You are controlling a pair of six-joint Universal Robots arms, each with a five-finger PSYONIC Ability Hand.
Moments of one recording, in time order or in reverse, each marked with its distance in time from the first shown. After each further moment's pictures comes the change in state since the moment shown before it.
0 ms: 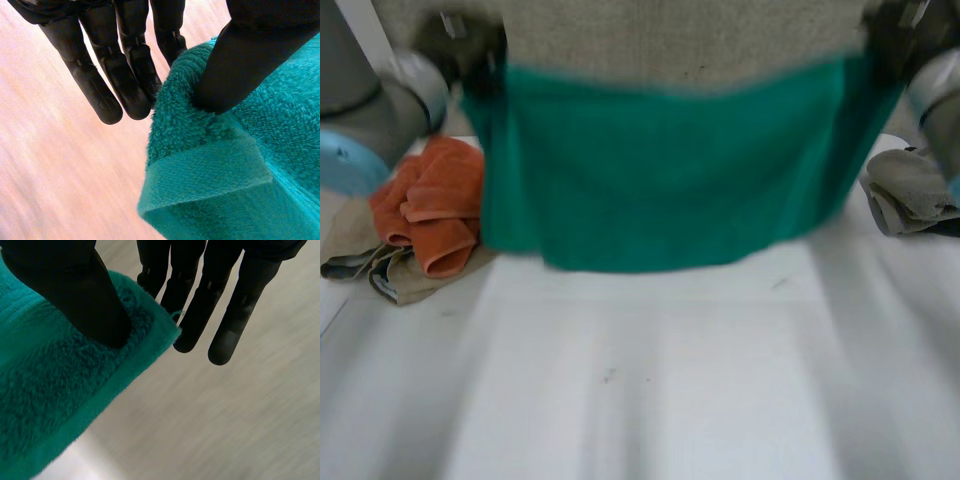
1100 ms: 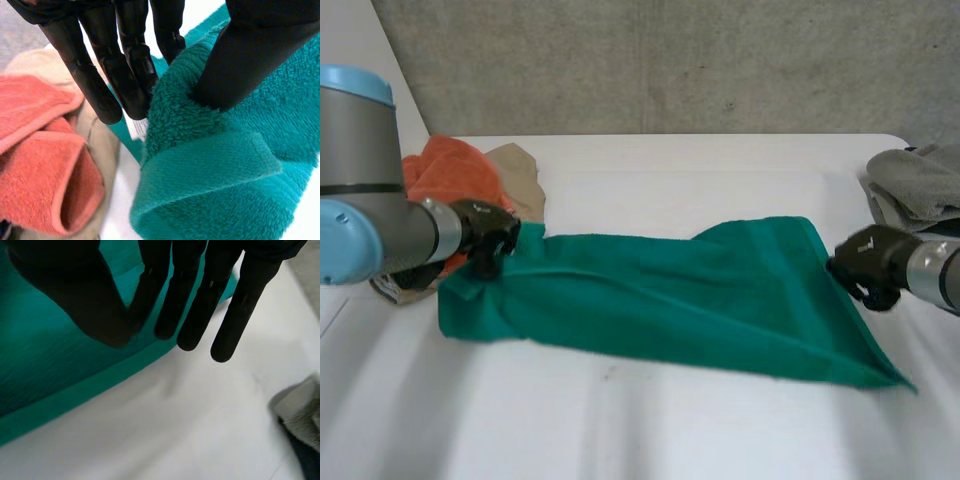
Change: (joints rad) left arm 0.002 0.067 -0.535 -0.384 -0.080 0.247; right arm -0.122 -0.087 0.560 0.537 -0.193 -0.498; left_hand 0.000 0.000 0.000 0.000 0.000; right_hand -0.121 -0.160 -0.163 -0.167 -0.147
